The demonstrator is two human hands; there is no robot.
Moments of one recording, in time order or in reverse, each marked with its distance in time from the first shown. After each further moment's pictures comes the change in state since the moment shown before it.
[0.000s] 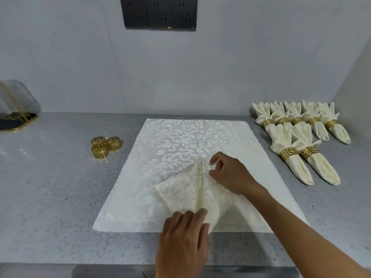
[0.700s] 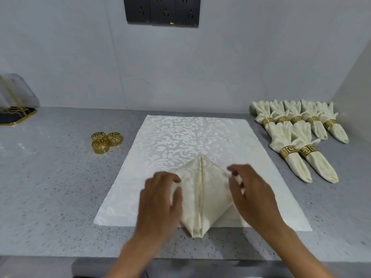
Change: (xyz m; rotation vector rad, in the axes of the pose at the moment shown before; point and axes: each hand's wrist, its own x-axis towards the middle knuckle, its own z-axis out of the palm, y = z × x) left_hand 0.050 -0.041 -0.038 -0.181 -0.071 -0.219; right_hand -0.091 -0.014 -0.002 -0.158 0.390 -0.151
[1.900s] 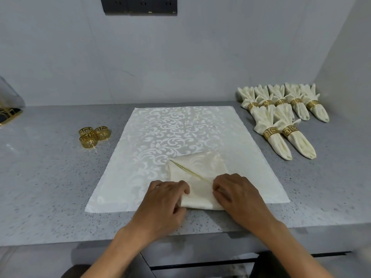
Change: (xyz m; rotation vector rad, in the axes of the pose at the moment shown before) left_hand -0.019 0.015 0.004 0.103 -0.435 0.293; right_hand -0.045 0.027 -0.001 -0.087 -0.250 -0.181
